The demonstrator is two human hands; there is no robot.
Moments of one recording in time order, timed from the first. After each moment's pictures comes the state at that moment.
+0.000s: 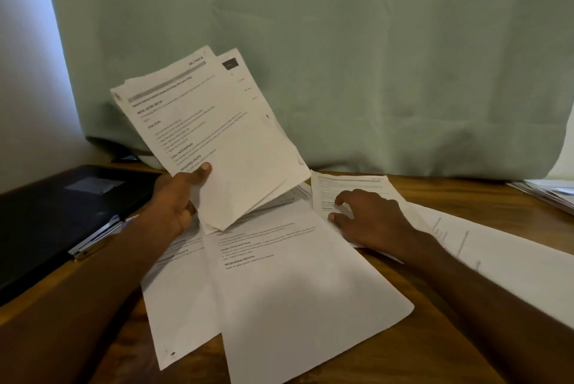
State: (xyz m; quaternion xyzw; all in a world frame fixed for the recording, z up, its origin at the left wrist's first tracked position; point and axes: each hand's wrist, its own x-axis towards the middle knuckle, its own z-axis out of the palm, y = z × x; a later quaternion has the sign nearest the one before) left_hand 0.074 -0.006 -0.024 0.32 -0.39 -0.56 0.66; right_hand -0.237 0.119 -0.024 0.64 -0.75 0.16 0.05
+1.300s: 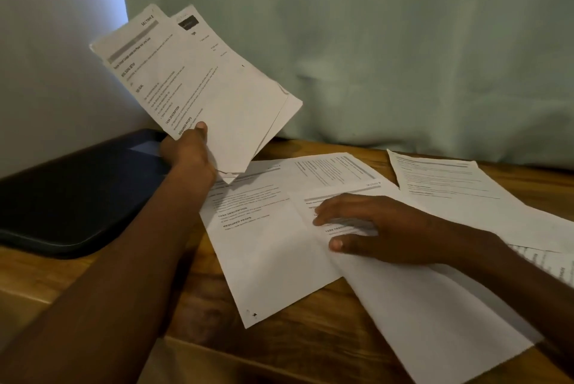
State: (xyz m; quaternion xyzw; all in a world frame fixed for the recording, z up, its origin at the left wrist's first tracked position) left_hand 0.124 0.006 0.005 0.38 -0.21 -0.44 0.78; right_hand -0.169 0.134 -0.023 0.88 -0.46 0.10 -0.04
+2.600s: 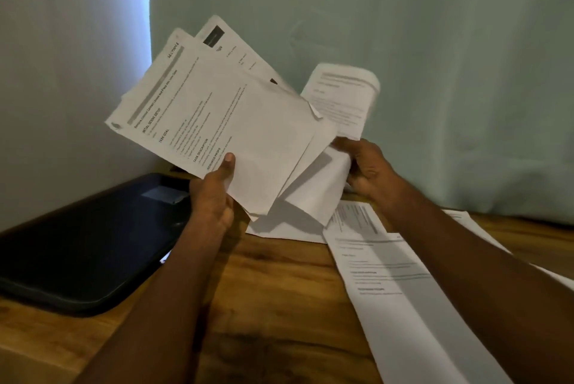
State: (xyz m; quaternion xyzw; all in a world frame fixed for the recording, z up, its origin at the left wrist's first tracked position) left_hand 0.128 0.001 0.013 0.24 -0.30 -0.52 0.76; right_hand -0.112 0.023 0.084 0.41 -0.36 0.67 -0.50
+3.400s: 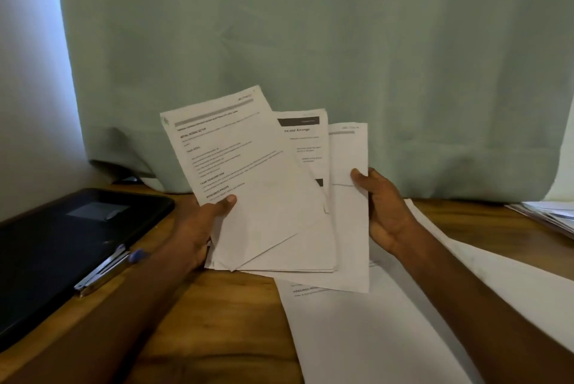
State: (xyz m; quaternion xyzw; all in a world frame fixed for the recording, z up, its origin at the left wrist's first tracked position) left_hand 0.064 0.012 -0.020 0.32 -0.49 -0.52 0.61; right_hand -0.231 0.087 0.016 0.41 -0.37 0.70 -0.44
